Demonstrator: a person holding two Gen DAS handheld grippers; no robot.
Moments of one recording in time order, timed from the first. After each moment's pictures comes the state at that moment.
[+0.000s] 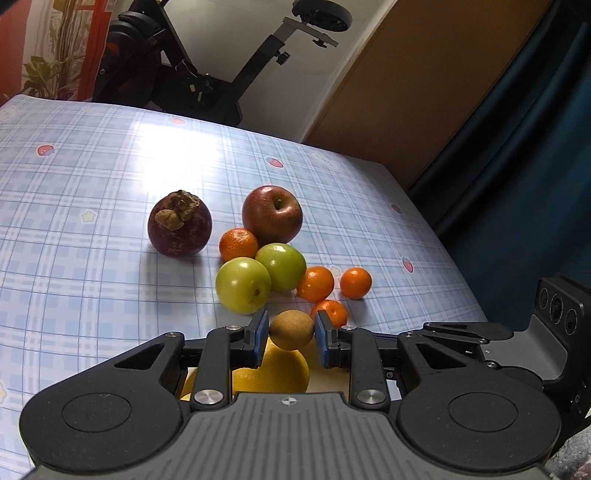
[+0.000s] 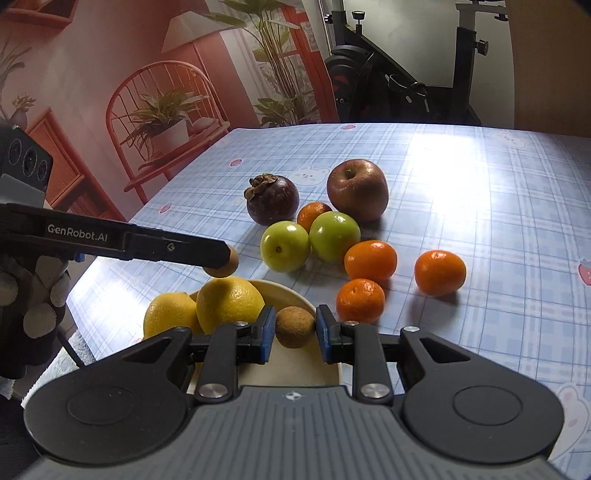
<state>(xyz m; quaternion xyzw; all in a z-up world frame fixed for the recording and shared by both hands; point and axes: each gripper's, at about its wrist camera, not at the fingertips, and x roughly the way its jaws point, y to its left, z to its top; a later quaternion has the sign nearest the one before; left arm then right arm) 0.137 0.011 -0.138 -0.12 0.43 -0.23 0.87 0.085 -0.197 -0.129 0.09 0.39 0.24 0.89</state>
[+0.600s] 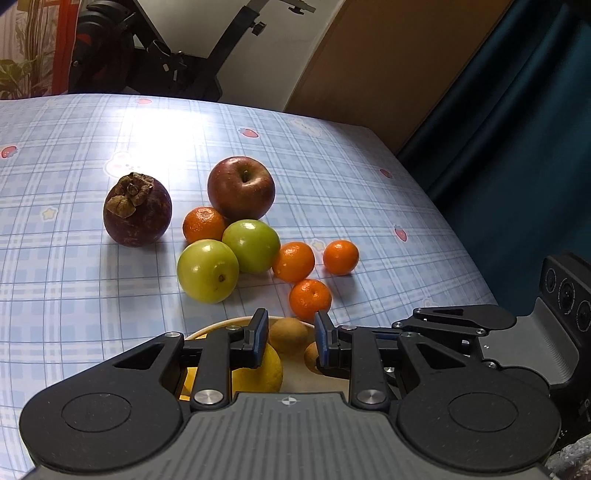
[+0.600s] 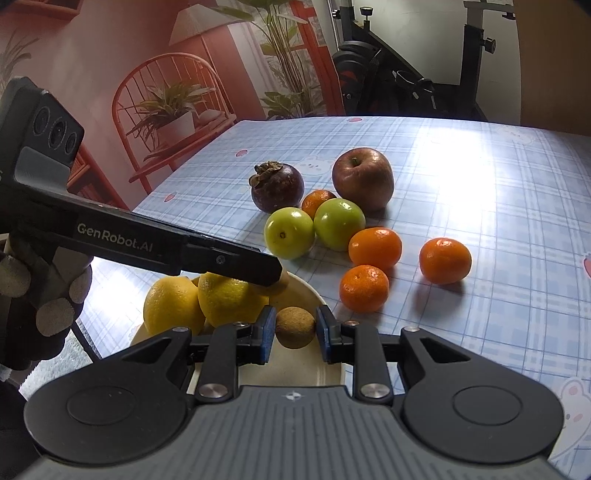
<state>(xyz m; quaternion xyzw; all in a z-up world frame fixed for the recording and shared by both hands) 0.155 -0.022 -0.156 -0.08 0.46 -0.25 0.85 0.085 -0.196 -0.135 0.08 0.39 0.24 0.88</state>
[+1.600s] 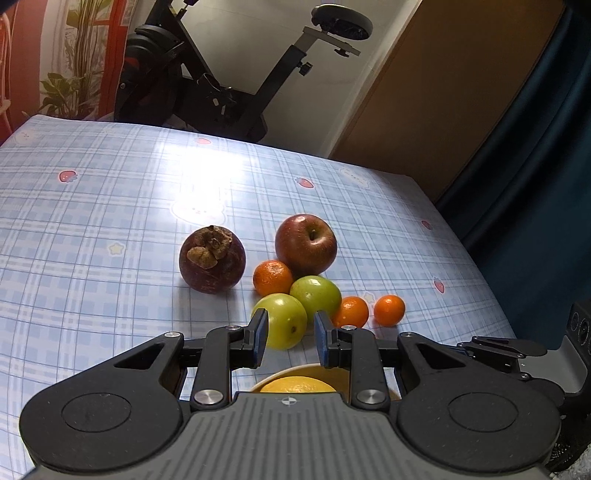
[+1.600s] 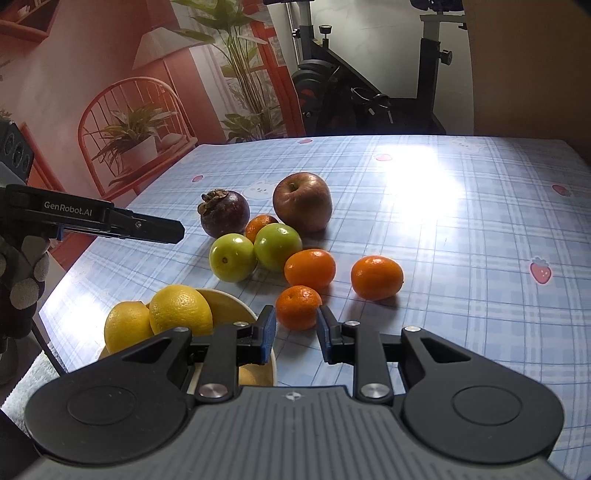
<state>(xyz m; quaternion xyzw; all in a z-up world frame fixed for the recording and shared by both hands) 0.163 0.017 -0.133 -0.10 0.42 -0.18 0.88 0.085 -0.229 -0.128 0.09 0.37 0.18 0.91</state>
